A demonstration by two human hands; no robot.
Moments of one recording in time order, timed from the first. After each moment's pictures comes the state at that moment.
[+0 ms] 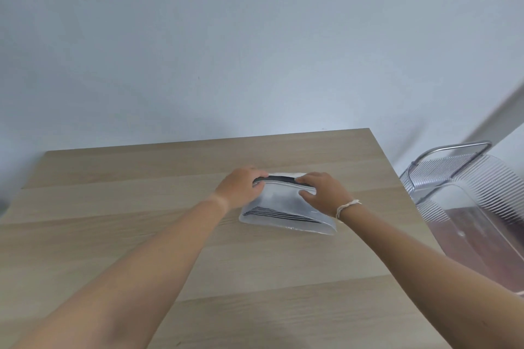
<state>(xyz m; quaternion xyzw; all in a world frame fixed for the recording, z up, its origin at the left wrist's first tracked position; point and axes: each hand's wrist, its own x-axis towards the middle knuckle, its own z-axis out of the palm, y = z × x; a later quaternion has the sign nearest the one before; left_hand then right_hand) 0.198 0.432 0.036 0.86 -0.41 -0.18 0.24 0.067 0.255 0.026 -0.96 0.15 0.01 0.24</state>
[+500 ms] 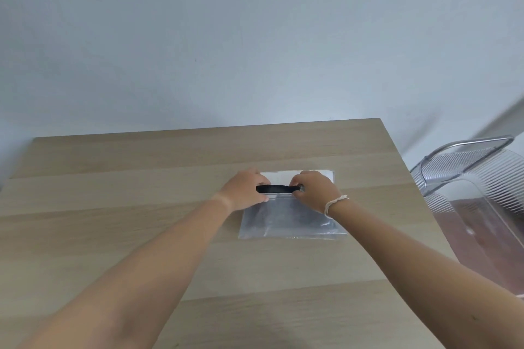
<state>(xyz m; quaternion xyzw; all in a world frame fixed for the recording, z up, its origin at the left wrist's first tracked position) 0.207 0.426 0.007 0.86 -0.38 -0.28 0.20 0.099 0.267 0.006 -0.95 0.16 0.09 0.24</state>
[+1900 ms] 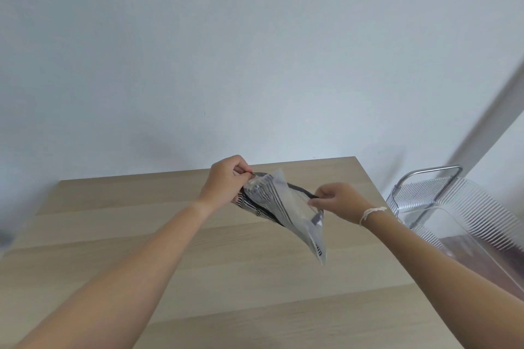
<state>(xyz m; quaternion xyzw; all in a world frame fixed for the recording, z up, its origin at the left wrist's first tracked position) 0.177 0.457 0.124 0.80 -0.31 -0.10 0.49 0.021 0.251 0.104 -0.90 0.21 -0.03 0.39</state>
